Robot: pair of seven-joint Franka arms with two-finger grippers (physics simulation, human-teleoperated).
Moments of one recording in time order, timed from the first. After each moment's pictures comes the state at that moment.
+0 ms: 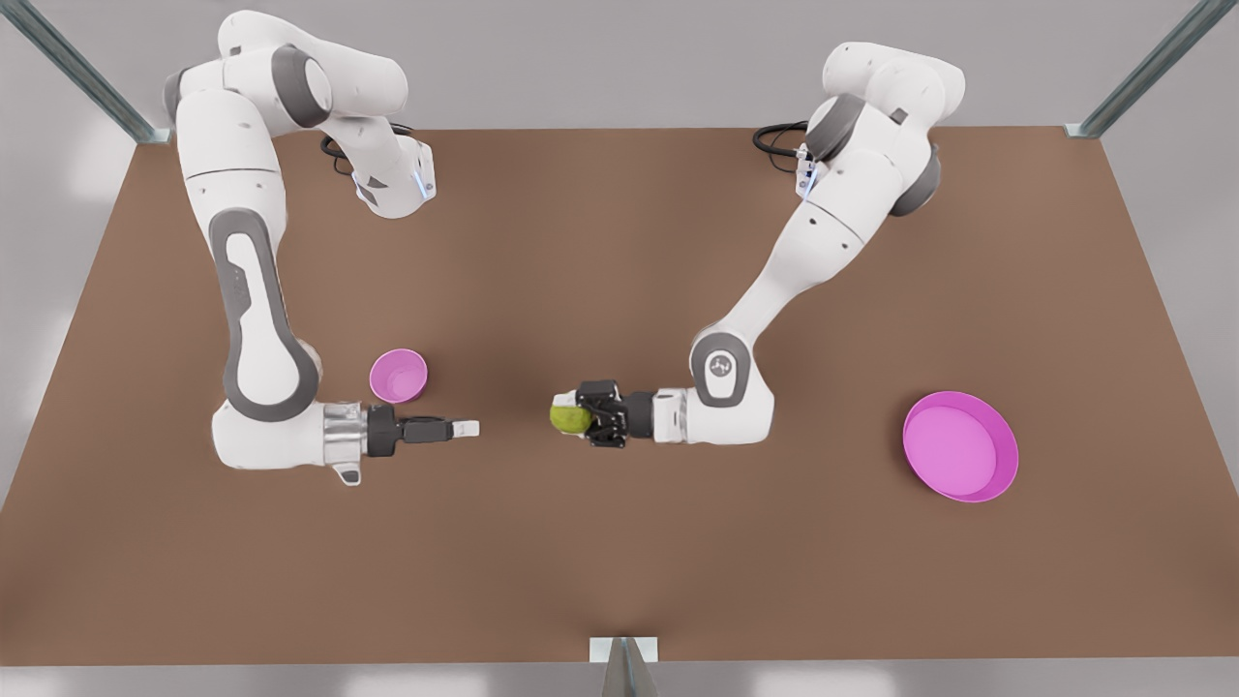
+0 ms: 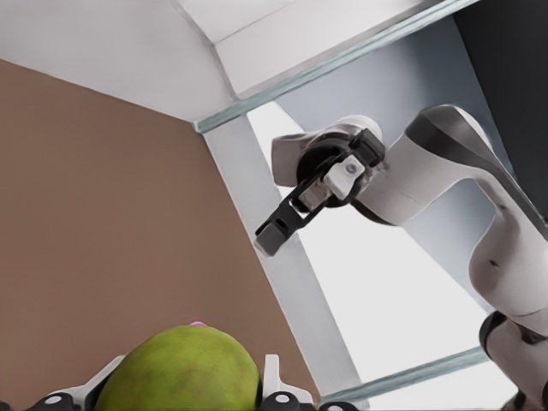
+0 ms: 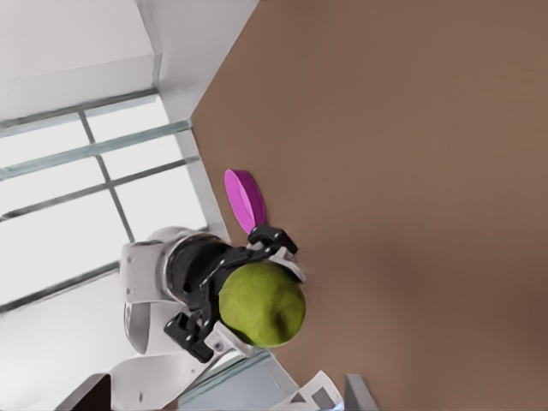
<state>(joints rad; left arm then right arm) -0.34 0.96 -0.40 -1.19 -1.43 2.26 0.97 -0.03 0.61 0.20 -1.50 1.17 1.78 -0.11</state>
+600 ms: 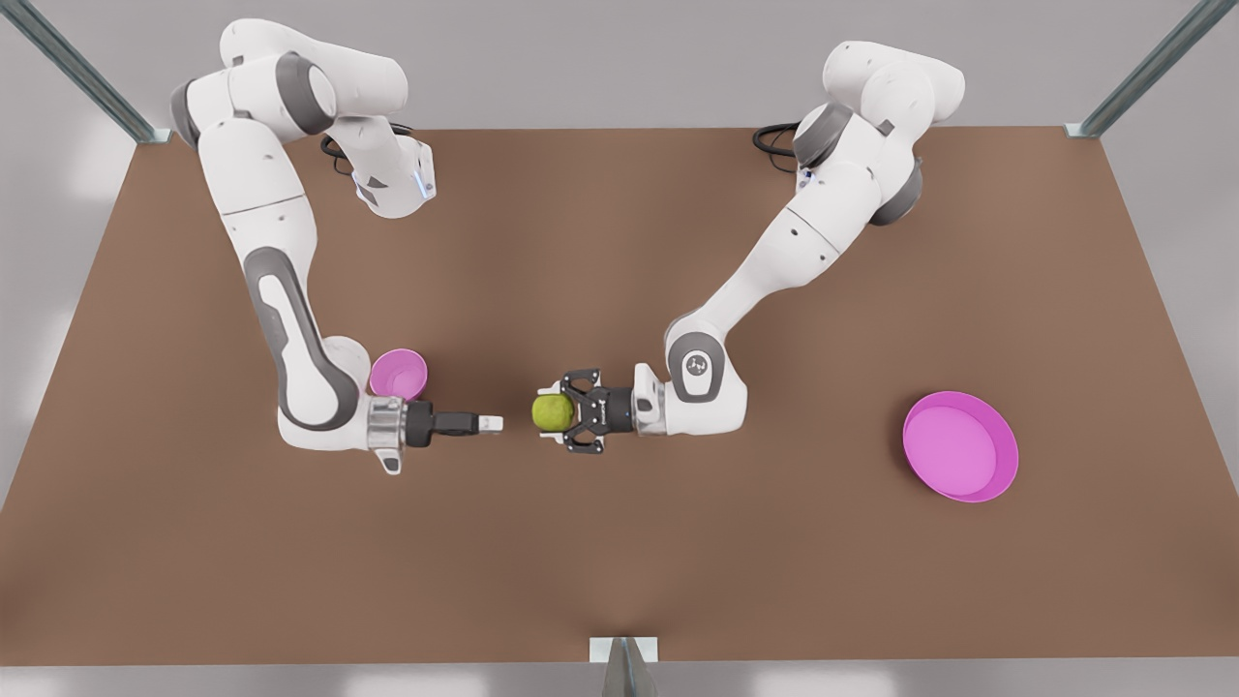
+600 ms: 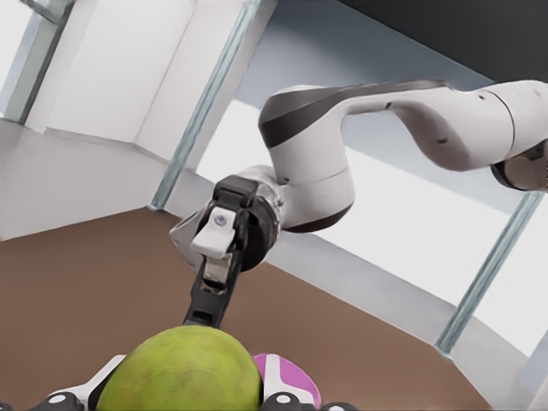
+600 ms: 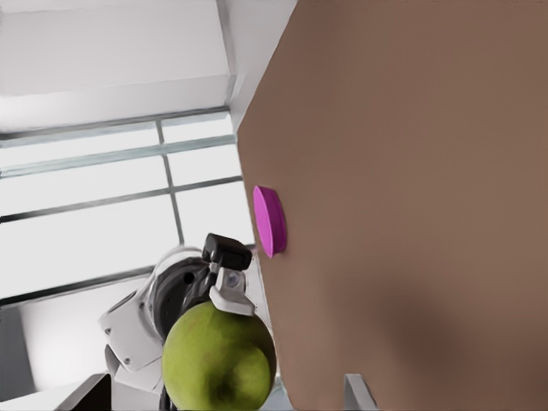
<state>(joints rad) -0.37 1.03 -0.45 -1.17 -1.54 2.34 1.78 -0.01 0.64 0.22 -1.72 1.42 1.91 -0.57</state>
